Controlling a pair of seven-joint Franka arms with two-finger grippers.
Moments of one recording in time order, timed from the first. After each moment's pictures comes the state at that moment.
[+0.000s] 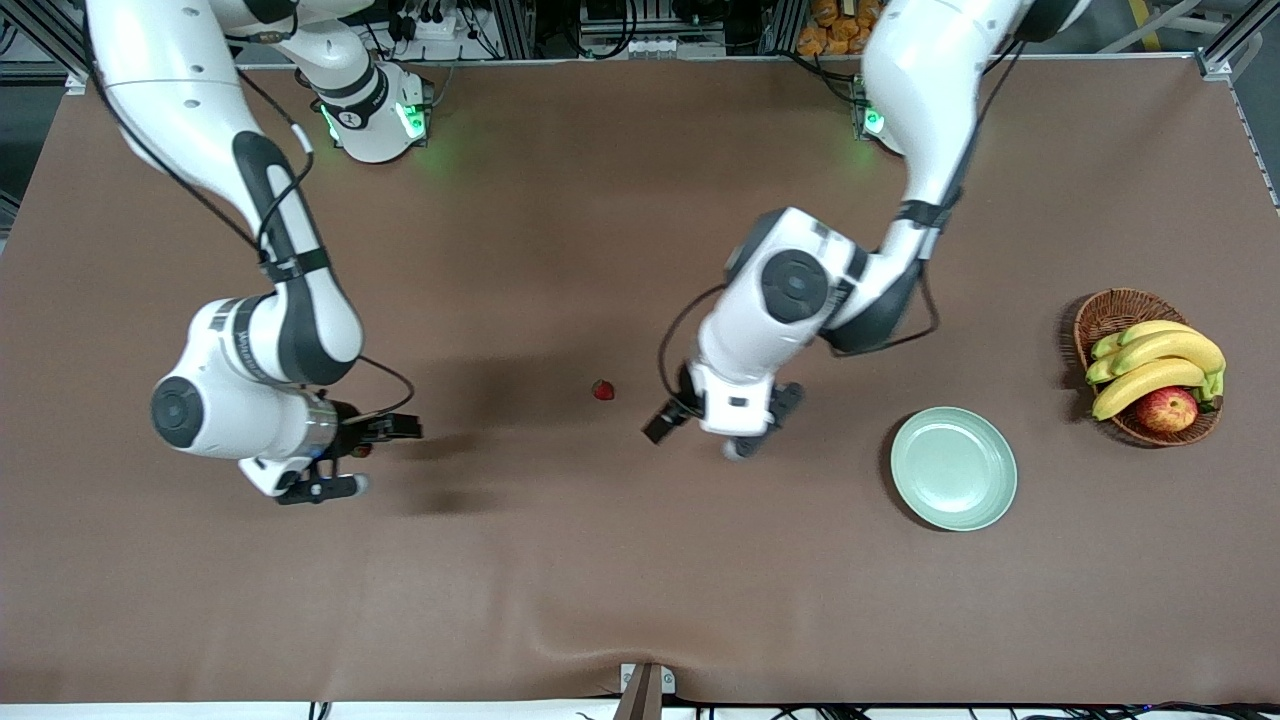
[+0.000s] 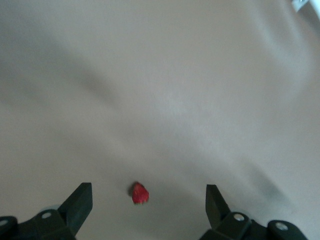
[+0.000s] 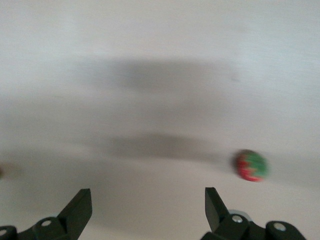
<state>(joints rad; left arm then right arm) -0.62 0.69 -0.05 -1.34 -0.19 2.27 -1.34 0.21 0.60 -0.13 -1.63 0.32 2.06 -0.16</state>
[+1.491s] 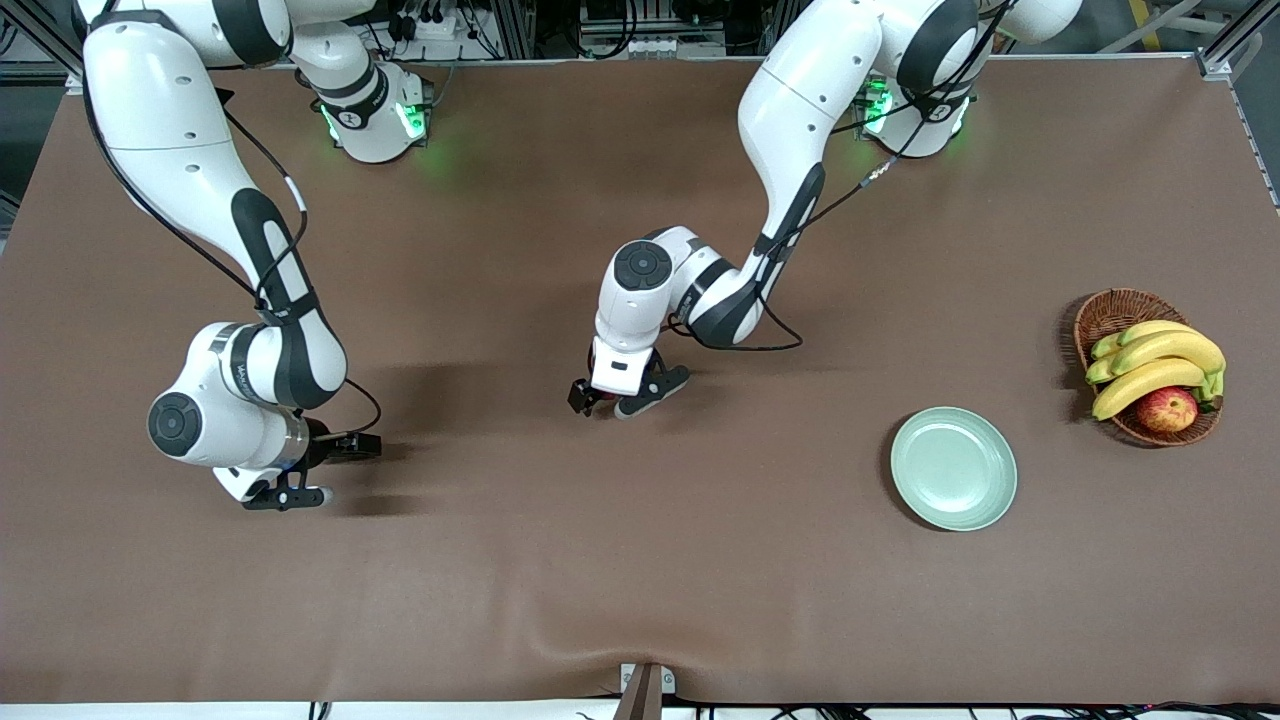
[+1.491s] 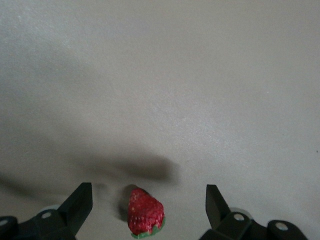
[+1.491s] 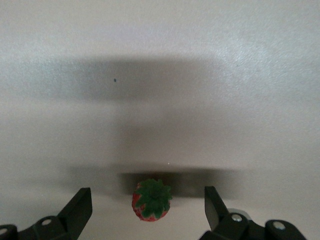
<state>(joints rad) -0.87 0.96 0.05 -1.32 -0.05 2.56 -1.42 0.15 0.70 -0.13 -1.69 0.26 2.25 -0.16</state>
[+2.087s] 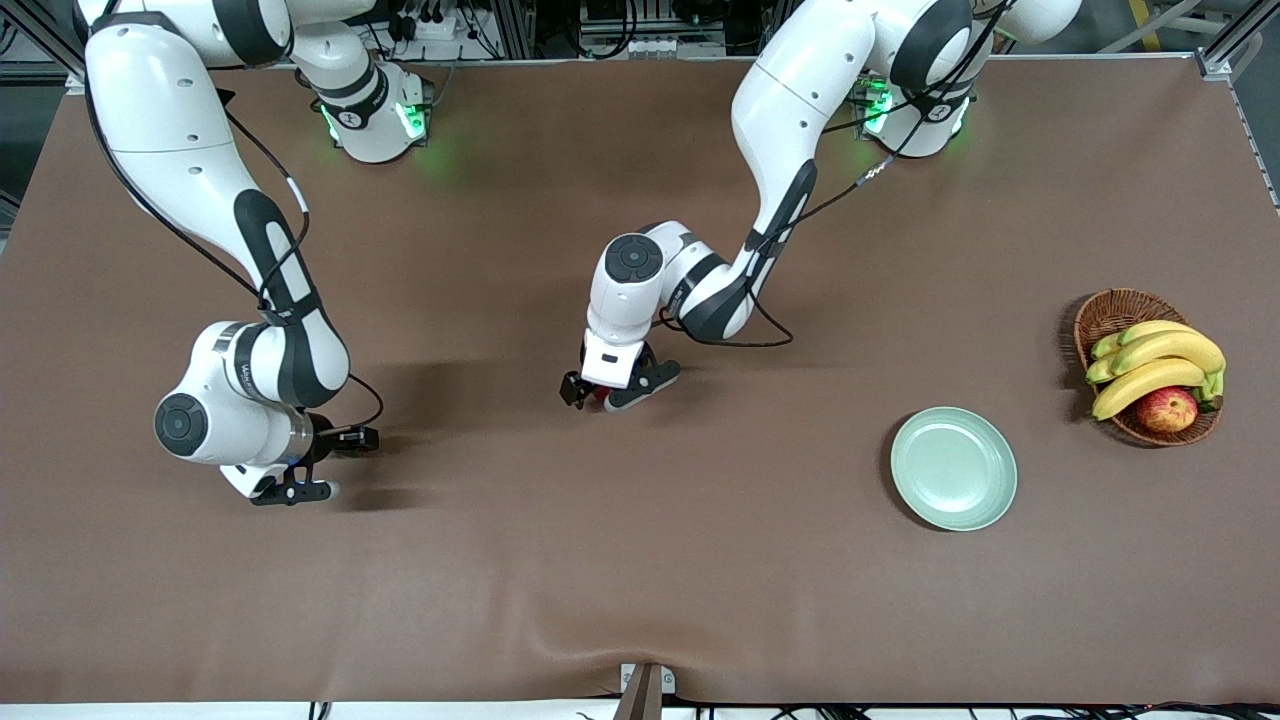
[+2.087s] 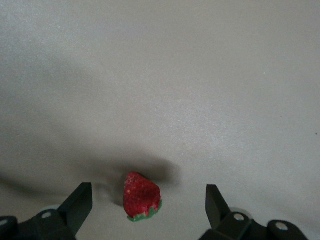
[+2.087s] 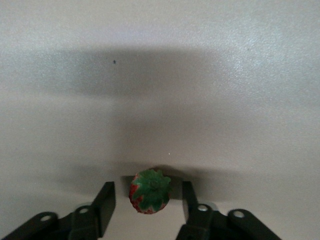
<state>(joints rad) -0.89 0.96 0.05 -1.32 -0.05 2.56 -1.42 0.15 0.70 -0.13 -1.70 0.26 2.23 -0.20</state>
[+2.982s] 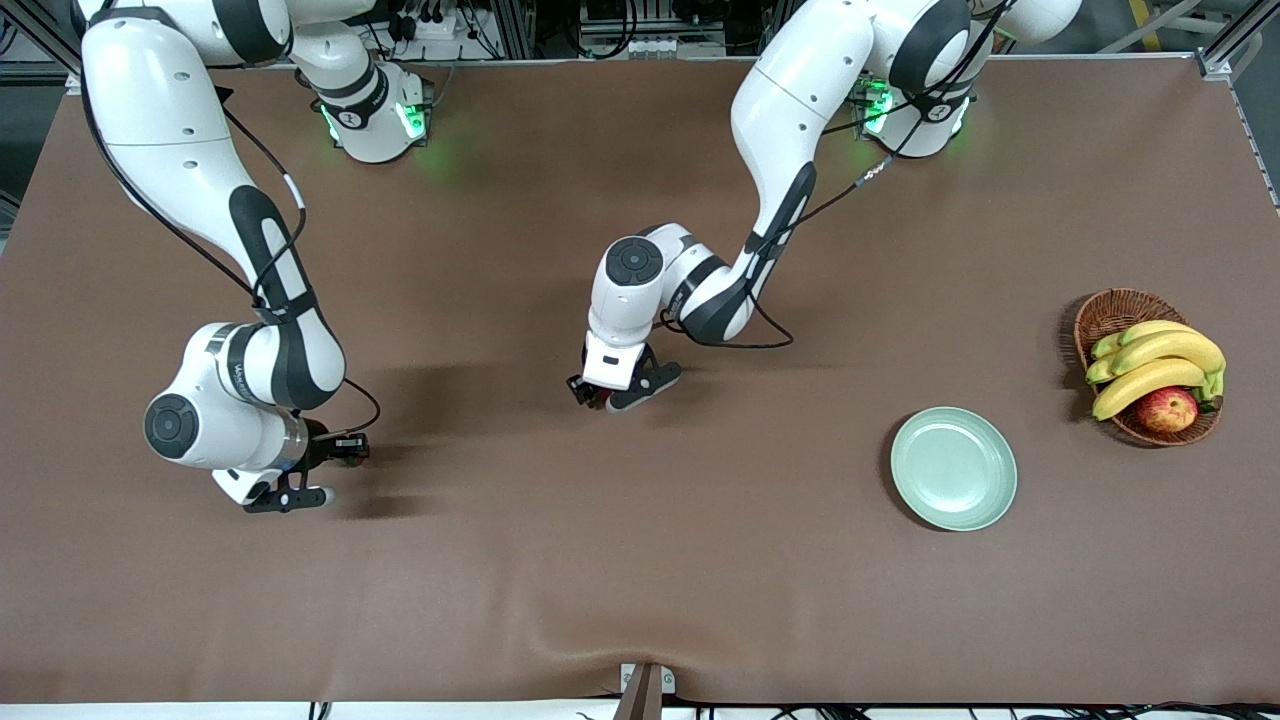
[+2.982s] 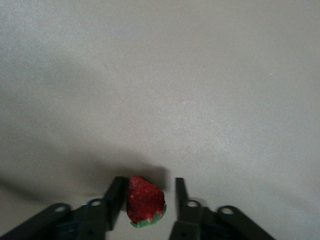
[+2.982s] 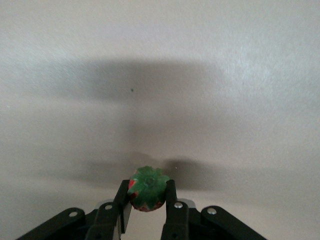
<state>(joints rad) -0.89 0.97 0.05 -1.32 -0.05 2.56 -1.42 0.15 0.69 -0.12 -1.65 0.26 2.23 -0.20</state>
